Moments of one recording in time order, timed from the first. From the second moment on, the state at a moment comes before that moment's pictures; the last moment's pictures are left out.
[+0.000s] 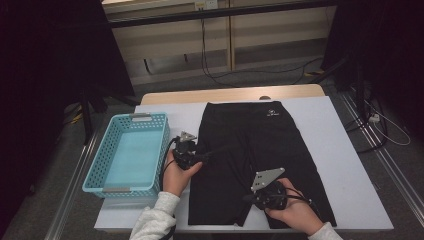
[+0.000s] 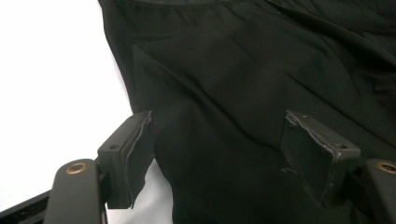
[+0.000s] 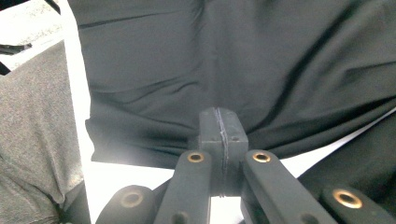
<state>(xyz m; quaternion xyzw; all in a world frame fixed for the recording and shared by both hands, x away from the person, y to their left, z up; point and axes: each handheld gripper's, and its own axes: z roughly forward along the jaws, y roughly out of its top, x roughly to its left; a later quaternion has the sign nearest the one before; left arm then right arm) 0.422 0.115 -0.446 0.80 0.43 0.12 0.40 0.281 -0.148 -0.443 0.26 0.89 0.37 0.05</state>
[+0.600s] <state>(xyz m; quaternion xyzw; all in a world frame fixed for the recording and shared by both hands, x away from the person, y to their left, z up) 0.419 0.121 -0.450 0.81 0.45 0.12 0.37 0.275 -0.126 -0.445 0.24 0.89 0.39 0.04</state>
